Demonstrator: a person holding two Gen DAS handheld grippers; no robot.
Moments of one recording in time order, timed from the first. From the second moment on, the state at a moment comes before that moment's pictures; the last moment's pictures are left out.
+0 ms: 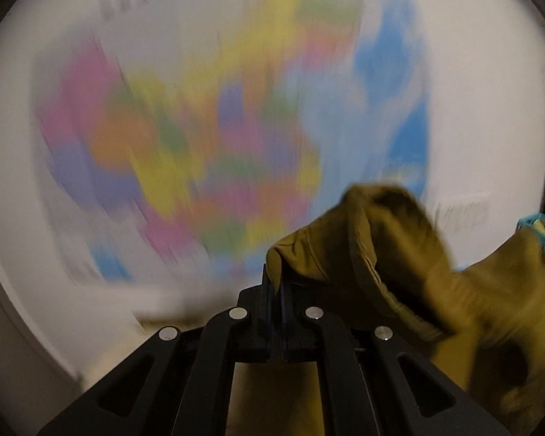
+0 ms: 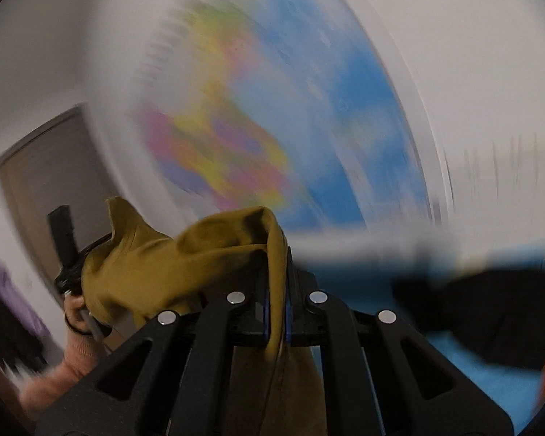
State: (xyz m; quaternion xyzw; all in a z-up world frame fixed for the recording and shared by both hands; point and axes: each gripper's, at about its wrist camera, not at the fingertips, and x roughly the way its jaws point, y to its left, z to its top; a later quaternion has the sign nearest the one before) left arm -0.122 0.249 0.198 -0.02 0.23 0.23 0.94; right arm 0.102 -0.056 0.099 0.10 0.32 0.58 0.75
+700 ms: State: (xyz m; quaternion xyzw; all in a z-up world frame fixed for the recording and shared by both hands) left arm -0.064 0.359 0.033 -0.07 0.40 0.10 0.91; right arm 0.068 0.061 0.006 -0.34 0.23 0.47 0.78
